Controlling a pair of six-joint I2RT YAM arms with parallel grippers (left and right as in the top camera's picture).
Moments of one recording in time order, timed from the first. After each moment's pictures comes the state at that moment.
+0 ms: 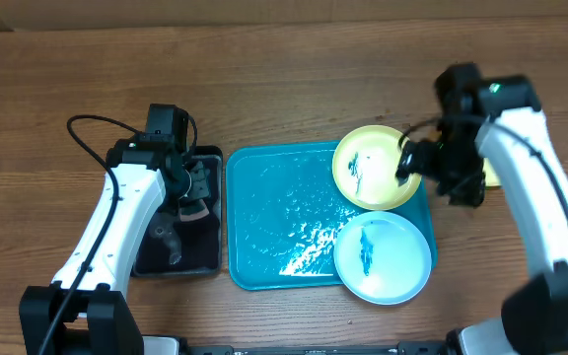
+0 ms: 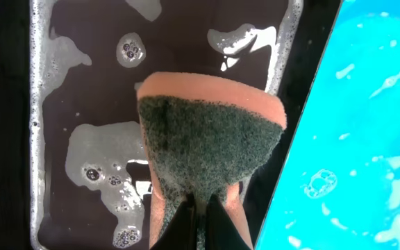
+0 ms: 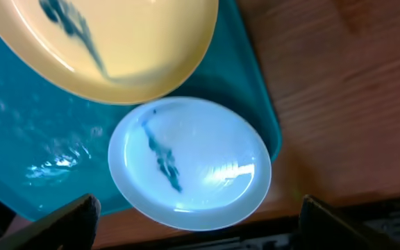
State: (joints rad) left arm -0.09 1.56 1.13 -0.97 -0.04 -0.33; right arm 0.14 1.68 1.53 -1.52 -0.11 0.50
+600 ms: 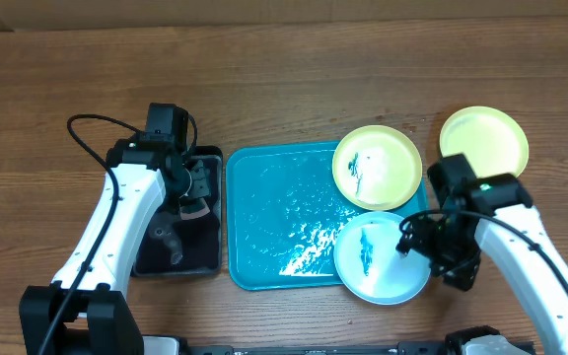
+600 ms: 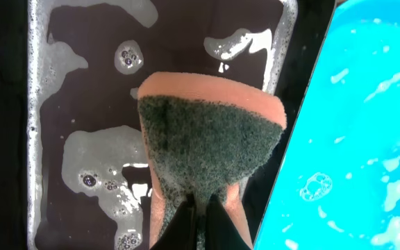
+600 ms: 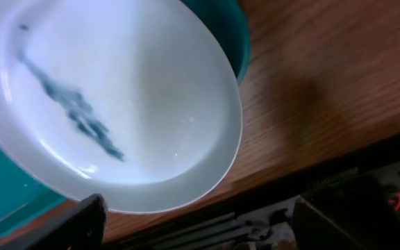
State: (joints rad) left arm -0.09 1.56 1.13 -0.96 -0.03 -0.33; right arm 0.21 1.31 0.92 -1.33 -0.15 0.76
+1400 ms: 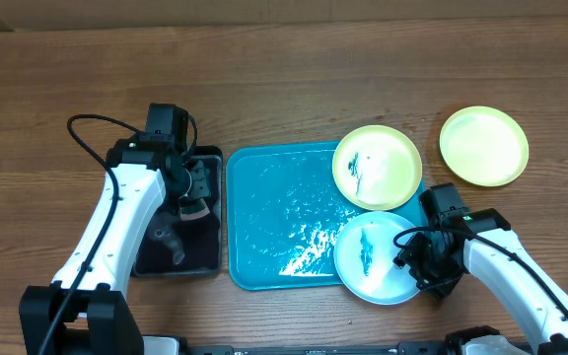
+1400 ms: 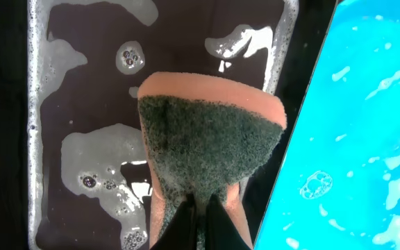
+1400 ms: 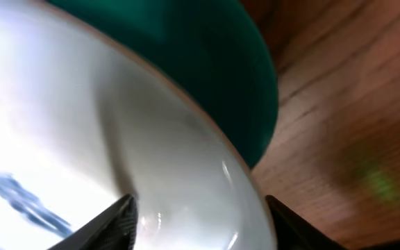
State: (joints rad) left arm -0.09 1.56 1.13 -0.97 -0.03 -0.33; right arm 0.21 1.31 0.63 -0.95 -0.19 0.92
